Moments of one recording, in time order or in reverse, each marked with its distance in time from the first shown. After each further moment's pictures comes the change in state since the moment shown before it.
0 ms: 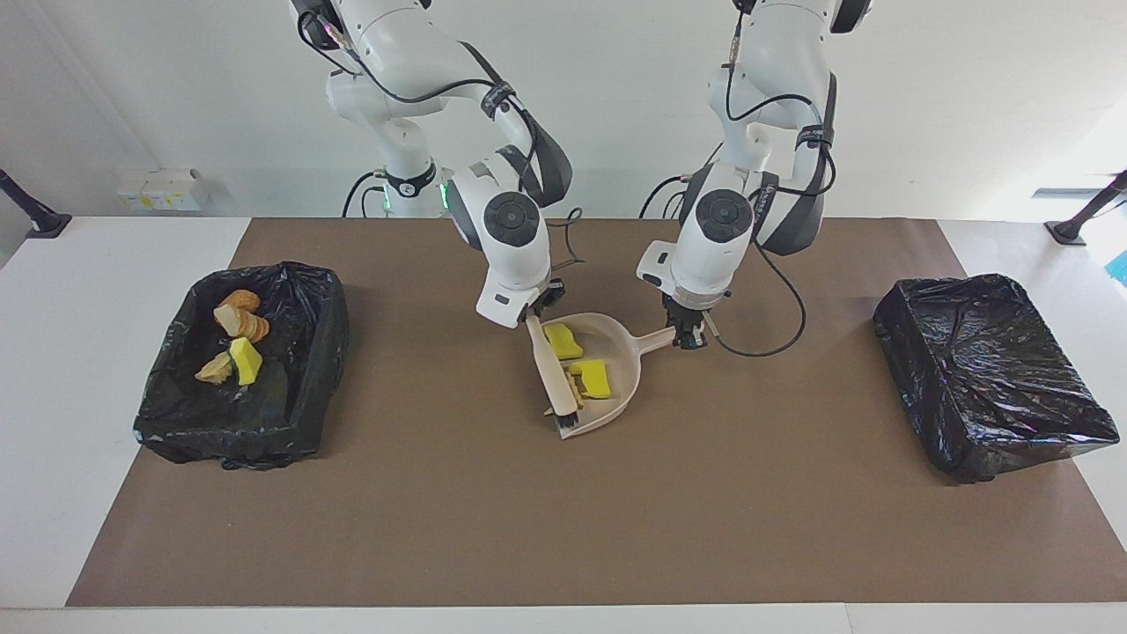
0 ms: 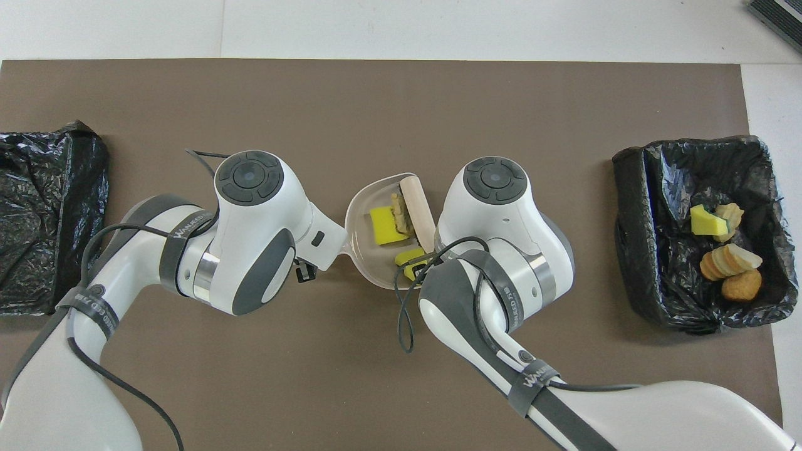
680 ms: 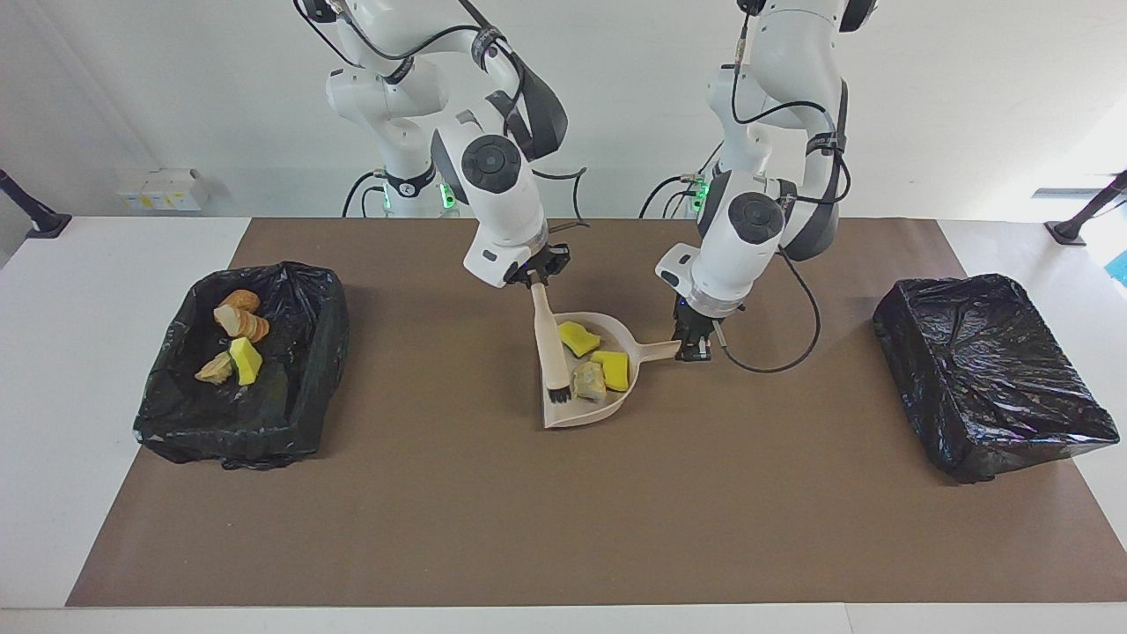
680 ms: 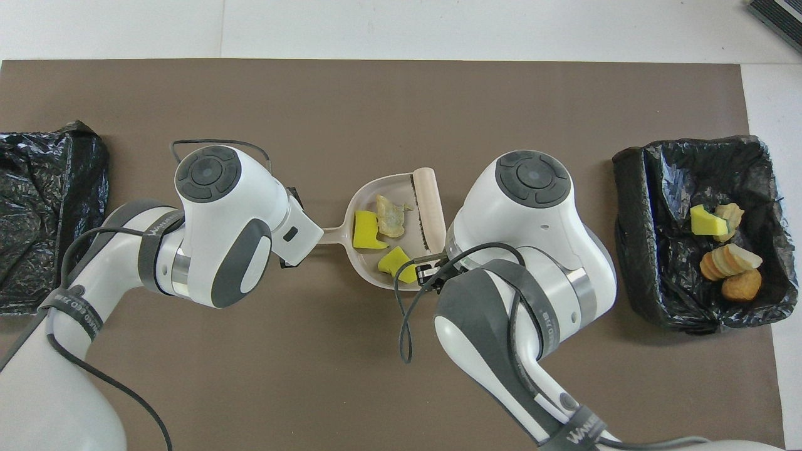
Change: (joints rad) left arm 0.063 -0.001 0.015 -0.031 -0.128 0.130 0.331; right arm -0.016 -0.151 -0.010 0.007 0.043 -0.104 0.121
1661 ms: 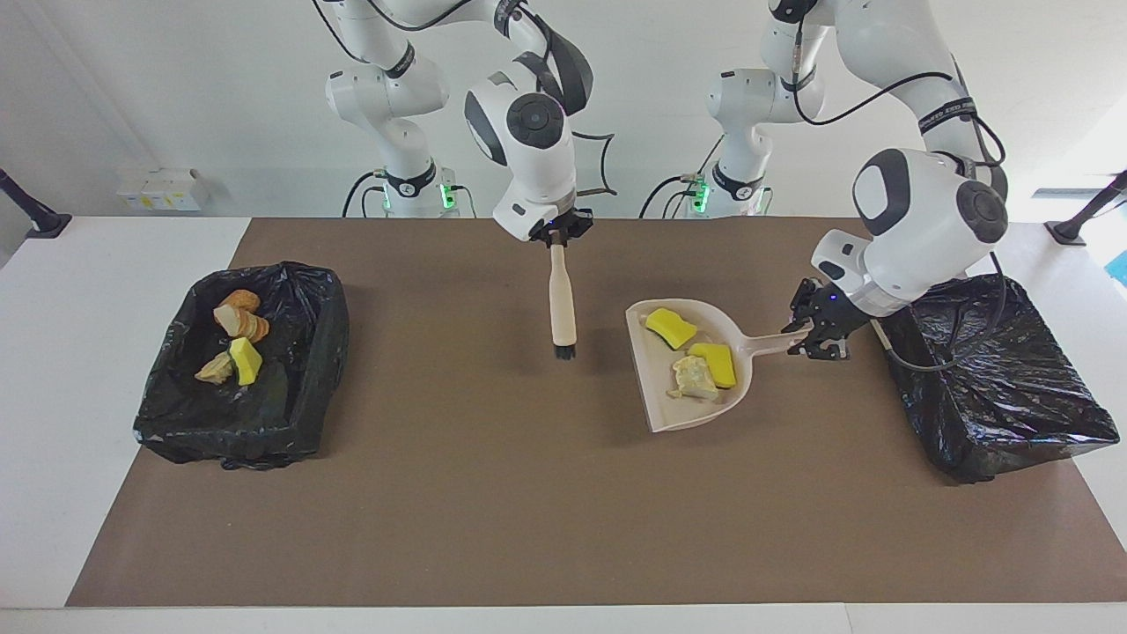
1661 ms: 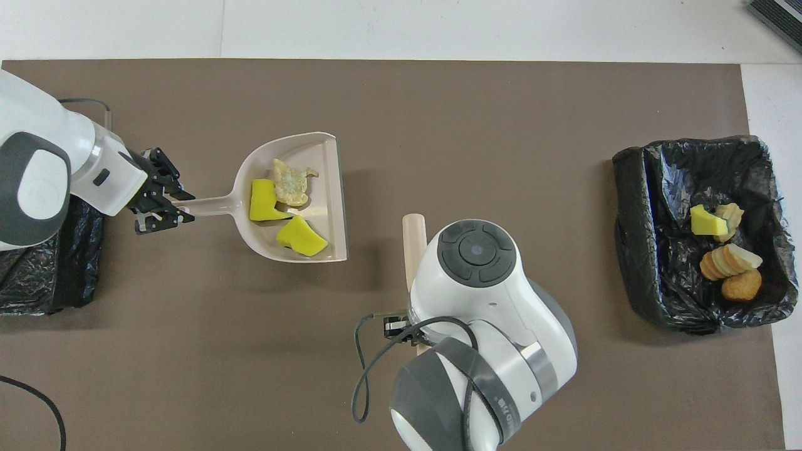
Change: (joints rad) left arm 0.369 -0.020 0.012 0.223 -0.058 -0.371 0.298; right arm 0.124 -0.087 0.018 -0.134 0.059 0.035 0.225
